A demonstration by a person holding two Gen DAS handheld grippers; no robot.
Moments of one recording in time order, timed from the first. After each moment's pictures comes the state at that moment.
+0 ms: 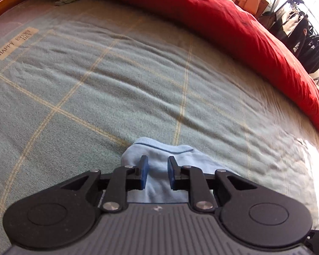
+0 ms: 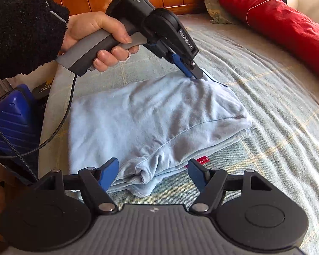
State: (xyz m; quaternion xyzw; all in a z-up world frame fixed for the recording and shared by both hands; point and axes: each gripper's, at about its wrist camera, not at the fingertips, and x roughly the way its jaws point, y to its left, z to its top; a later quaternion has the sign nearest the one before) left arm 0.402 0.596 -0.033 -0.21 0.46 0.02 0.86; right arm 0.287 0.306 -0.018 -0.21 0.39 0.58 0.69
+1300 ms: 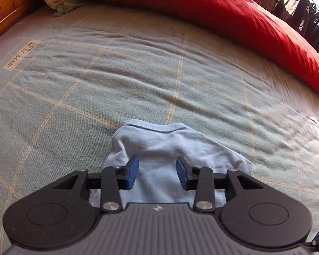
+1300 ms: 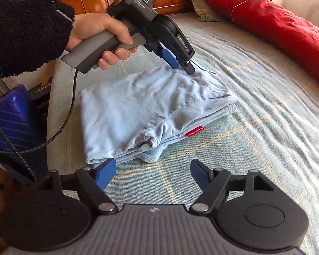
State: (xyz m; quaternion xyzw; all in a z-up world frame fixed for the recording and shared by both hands) left arm 0.378 0.549 -0.025 -0.13 0.49 0.05 0.86; right arm 0.259 0.255 0.000 -0.20 0.39 0.55 0.71
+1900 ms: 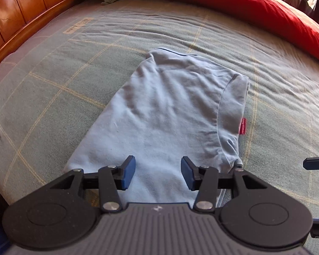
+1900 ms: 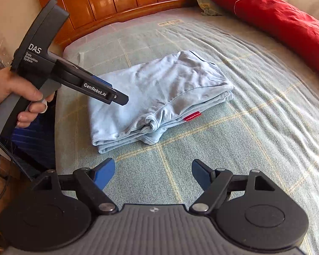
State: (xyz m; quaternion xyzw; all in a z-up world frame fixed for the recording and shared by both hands) left arm 0.244 0.481 -0.033 -0.10 0.50 0.18 0.84; right arm 0.261 0.232 0.009 -0.21 0.41 0.56 0.69
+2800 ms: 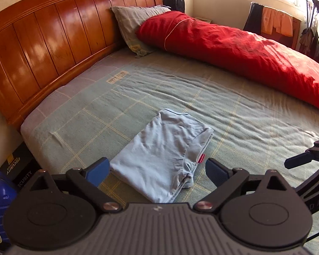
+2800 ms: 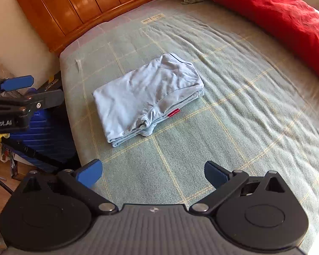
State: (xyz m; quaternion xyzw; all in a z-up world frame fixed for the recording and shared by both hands) left arm 0.169 0.368 0.158 -0.11 0.41 0.29 0.86; right arm 0.295 0.201 0.130 -0.20 0.49 0.52 0.66
